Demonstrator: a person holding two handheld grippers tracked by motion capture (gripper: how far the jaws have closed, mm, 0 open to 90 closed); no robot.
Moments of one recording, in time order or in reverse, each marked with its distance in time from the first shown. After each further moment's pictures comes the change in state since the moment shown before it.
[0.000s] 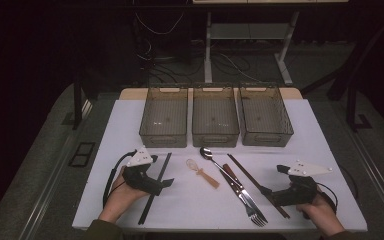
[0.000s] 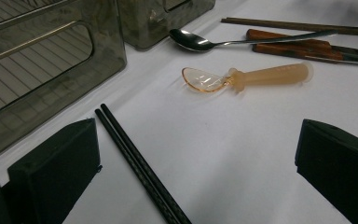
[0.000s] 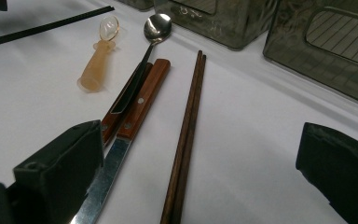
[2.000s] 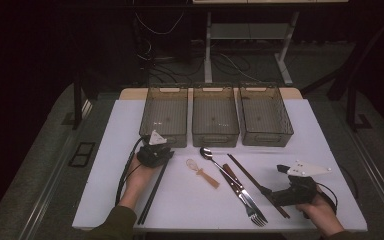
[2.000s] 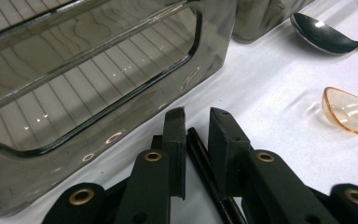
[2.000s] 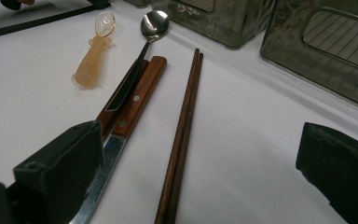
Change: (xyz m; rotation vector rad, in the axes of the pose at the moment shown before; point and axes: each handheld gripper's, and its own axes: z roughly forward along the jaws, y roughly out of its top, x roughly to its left) left arm 0.040 0.019 0.061 0.145 0.220 -0.085; right arm 0.000 -0.001 0.001 0.011 -0.013 -0.021
